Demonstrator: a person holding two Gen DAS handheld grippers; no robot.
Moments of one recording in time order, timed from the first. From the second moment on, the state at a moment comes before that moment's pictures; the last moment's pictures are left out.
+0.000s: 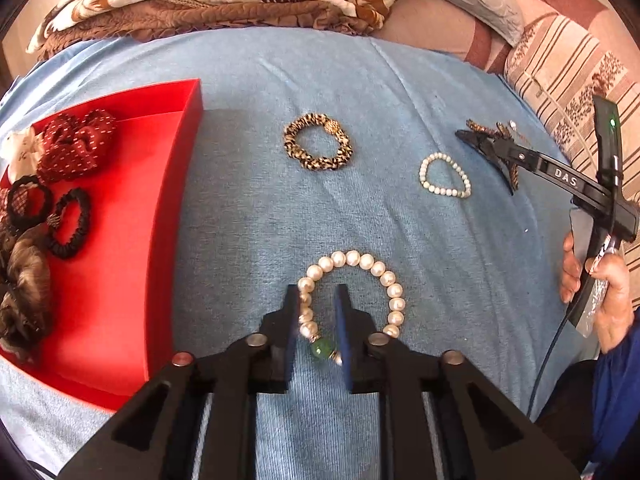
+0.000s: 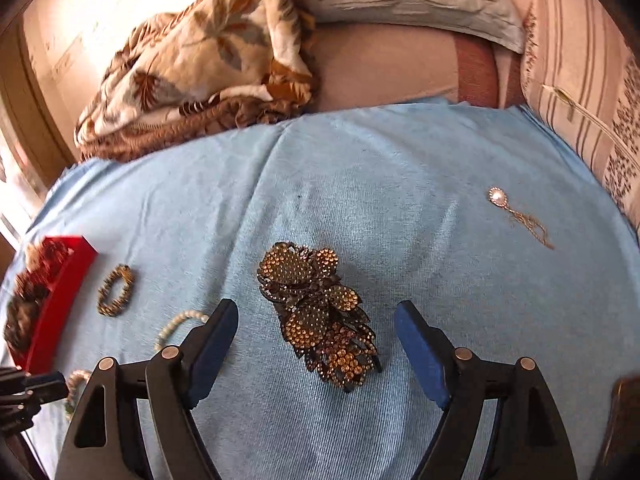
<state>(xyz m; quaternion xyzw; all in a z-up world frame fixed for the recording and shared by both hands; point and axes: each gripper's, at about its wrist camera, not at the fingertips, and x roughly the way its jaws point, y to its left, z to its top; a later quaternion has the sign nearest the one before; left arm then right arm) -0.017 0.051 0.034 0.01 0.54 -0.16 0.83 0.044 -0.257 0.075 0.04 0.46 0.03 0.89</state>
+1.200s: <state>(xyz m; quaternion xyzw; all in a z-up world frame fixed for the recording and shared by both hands) -0.027 0.133 0.131 -0.06 0.46 -0.13 0.88 -0.008 -0.165 0.145 0.11 0.42 0.13 0.89</state>
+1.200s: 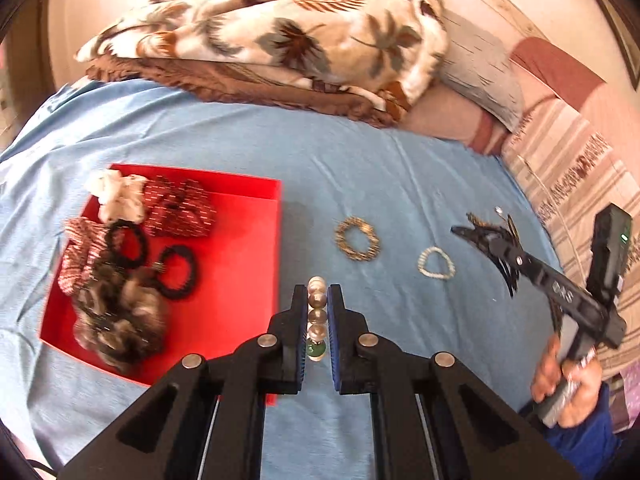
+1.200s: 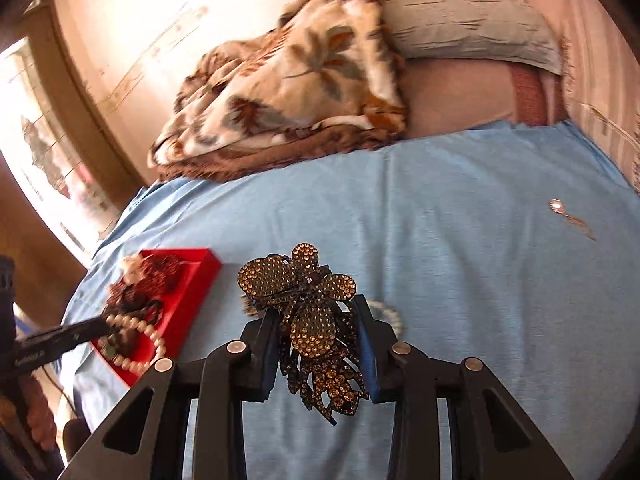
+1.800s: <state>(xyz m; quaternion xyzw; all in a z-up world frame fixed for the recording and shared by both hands) 0.040 0.202 0.065 -0.14 0.50 -0.07 0.85 0.066 -0.007 0.126 0.09 0.47 0.24 0.84</state>
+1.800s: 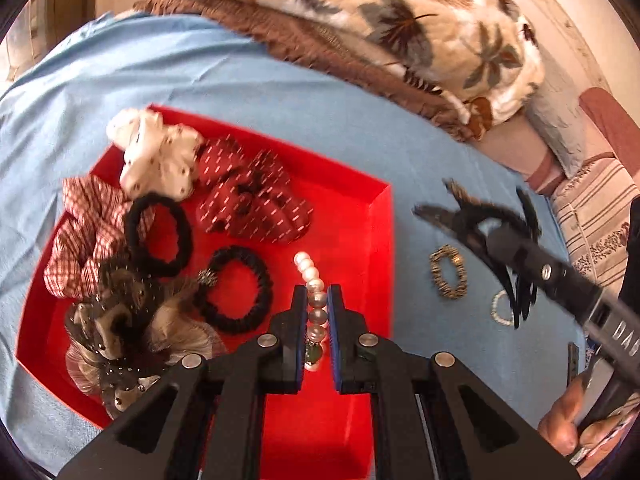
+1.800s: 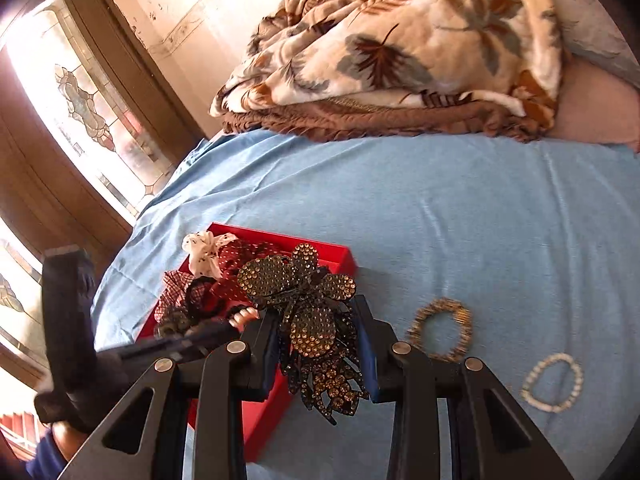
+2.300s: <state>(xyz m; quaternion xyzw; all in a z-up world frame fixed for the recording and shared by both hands) 0.026 0.222 0.064 -0.15 0.48 -0.07 0.86 0.121 0.083 0.073 0.05 0.52 0.25 0.82</state>
